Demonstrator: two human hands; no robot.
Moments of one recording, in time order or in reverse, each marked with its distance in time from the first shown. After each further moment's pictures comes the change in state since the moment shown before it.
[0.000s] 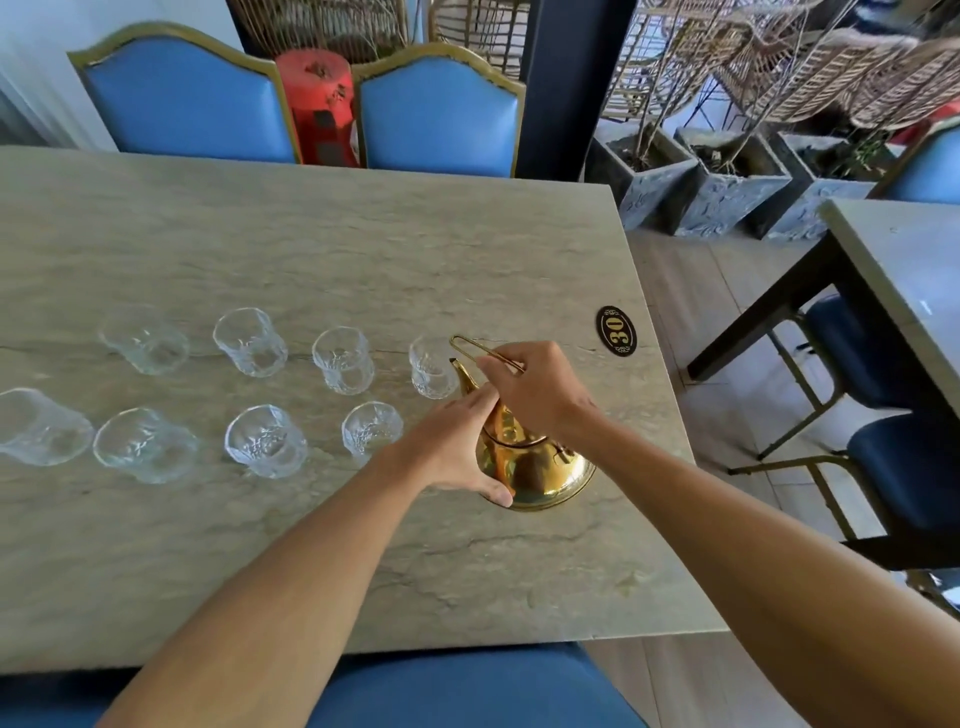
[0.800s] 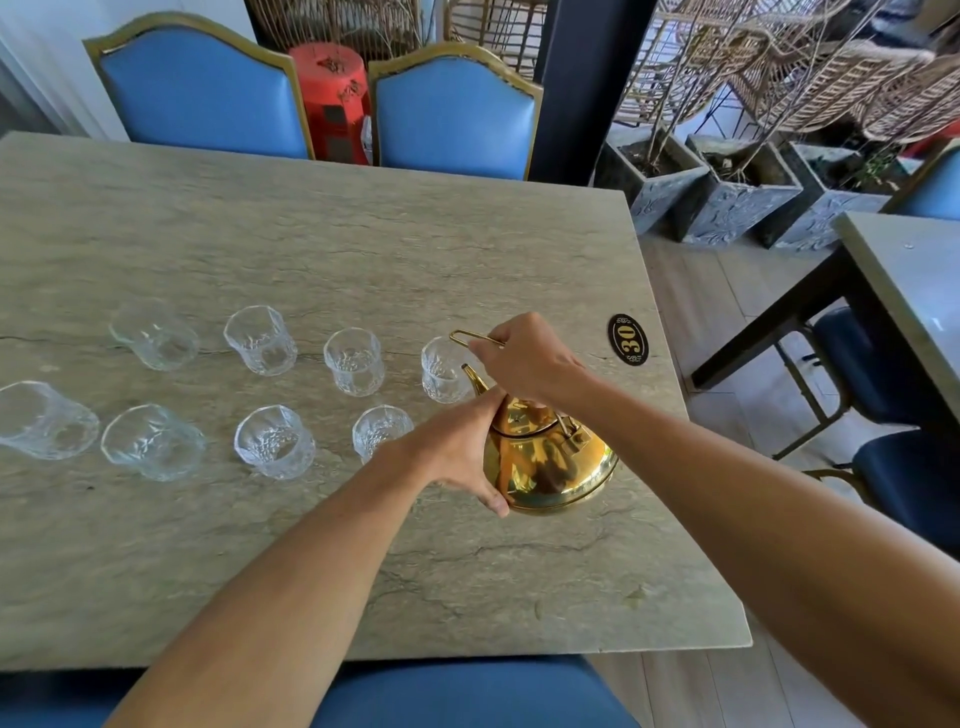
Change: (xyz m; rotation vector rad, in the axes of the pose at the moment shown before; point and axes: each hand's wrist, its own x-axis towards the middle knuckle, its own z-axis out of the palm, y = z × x) left_hand 0.008 -0.010 -0.010 -0.111 -0.077 0.012; right_hand 0.031 -0.047 -0.002 -0.143 -0.145 0.148
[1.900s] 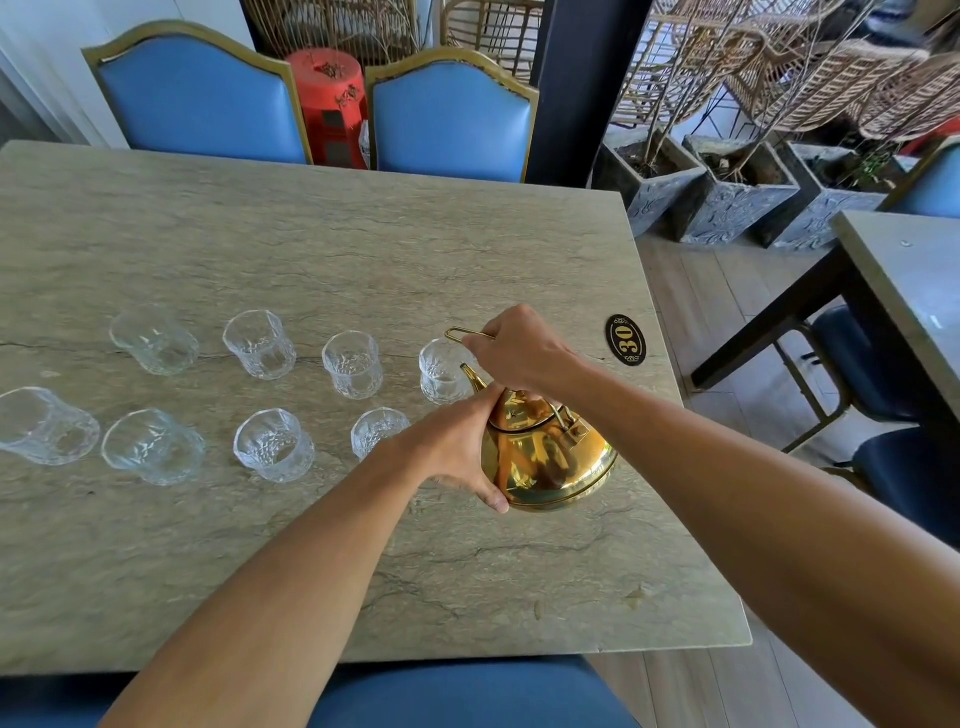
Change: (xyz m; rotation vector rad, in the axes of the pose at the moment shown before) left_hand 0.009 -0.009 0.000 -0.033 0.025 0.083; right_hand 0.004 -0.008 -0.004 -0.039 -0.003 -0.012
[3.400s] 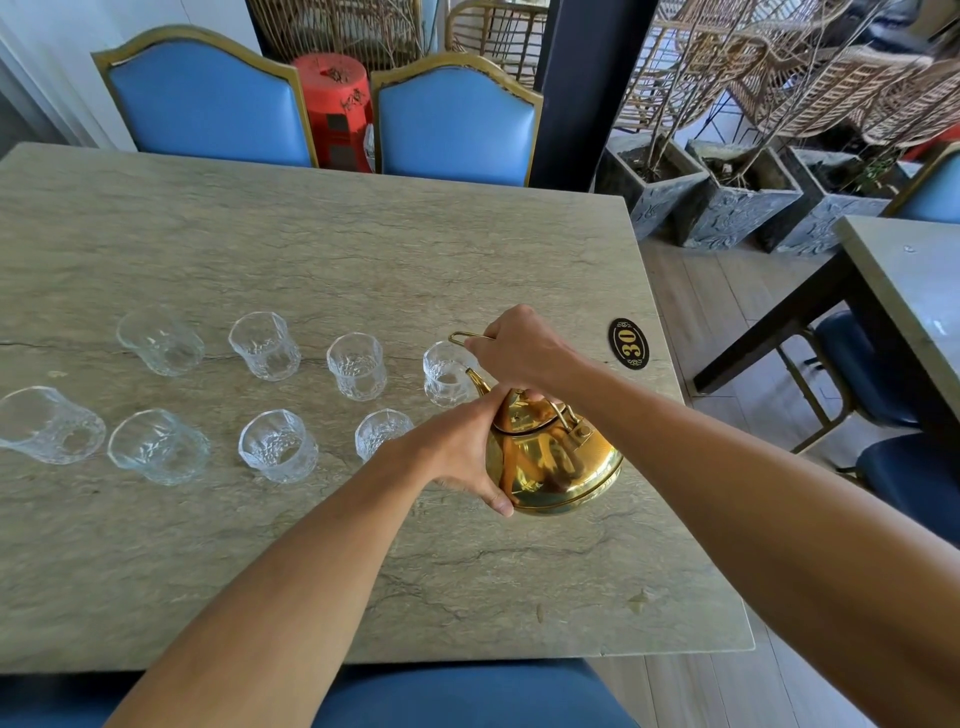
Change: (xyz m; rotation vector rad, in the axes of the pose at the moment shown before) left_hand -0.002 0.002 0.000 -0.042 -0.002 0.038; right_hand 0.002 -0.006 -0.003 -0.042 -0.033 0.038
